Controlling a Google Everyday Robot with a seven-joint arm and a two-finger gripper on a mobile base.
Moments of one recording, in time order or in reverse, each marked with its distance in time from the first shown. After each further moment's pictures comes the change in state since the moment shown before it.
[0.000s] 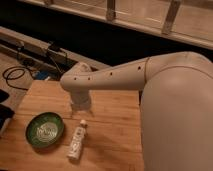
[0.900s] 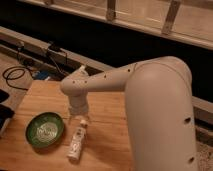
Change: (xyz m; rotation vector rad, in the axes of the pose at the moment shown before) arm 0.007 0.014 0.052 -0.020 0.128 -0.011
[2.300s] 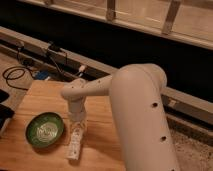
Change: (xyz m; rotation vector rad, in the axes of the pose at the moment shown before) arm 0.004 0.012 0.058 -0.012 0.146 -0.007
